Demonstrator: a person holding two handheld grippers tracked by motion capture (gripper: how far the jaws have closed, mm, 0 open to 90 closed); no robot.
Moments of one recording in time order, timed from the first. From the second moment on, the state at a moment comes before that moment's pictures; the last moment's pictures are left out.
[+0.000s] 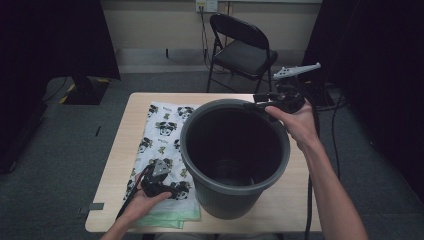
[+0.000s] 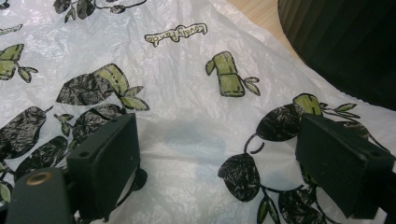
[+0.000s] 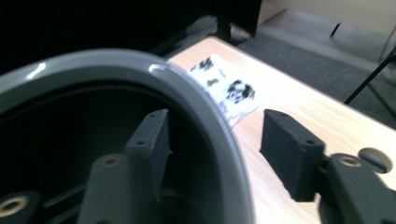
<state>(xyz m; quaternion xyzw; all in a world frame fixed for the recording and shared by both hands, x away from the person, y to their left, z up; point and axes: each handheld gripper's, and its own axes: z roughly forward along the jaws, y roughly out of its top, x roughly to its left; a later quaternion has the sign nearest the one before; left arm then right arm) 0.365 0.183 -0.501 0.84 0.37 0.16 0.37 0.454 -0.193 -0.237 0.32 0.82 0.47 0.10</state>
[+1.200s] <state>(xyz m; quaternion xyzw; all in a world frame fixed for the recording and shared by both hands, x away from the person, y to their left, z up) 0.365 0.184 -0.501 0.84 0.37 0.16 0.37 0.456 -0.192 -0.232 0.30 0.85 0.43 0.09</state>
